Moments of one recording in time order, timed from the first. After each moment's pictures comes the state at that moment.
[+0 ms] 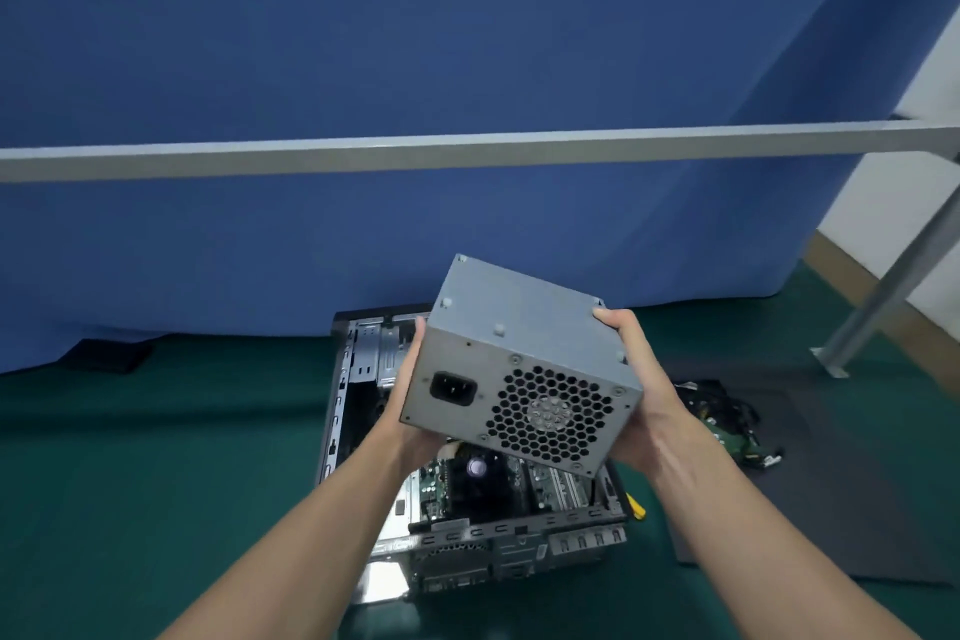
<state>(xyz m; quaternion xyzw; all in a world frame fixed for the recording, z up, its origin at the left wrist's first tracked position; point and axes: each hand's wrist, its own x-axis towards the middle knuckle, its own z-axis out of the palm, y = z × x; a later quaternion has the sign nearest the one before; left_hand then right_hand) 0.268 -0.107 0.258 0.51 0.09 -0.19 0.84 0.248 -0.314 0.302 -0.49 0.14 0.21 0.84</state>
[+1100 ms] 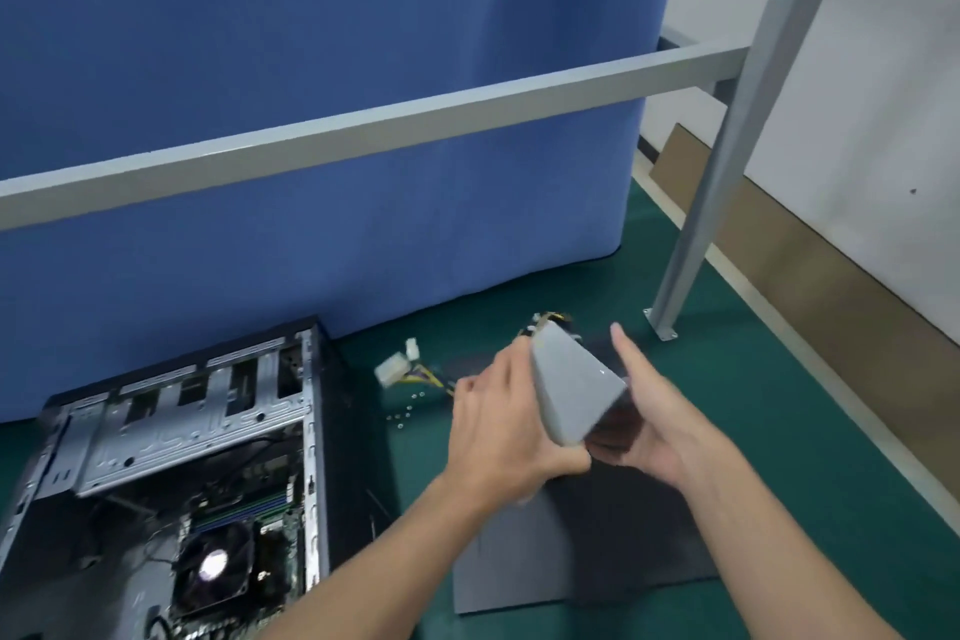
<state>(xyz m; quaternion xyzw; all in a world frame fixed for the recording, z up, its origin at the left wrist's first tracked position) 0.306 -0.496 0.241 0.95 -0.21 0.05 0.23 0.304 -0.662 0.220 -0.54 0.35 0.19 0.74</state>
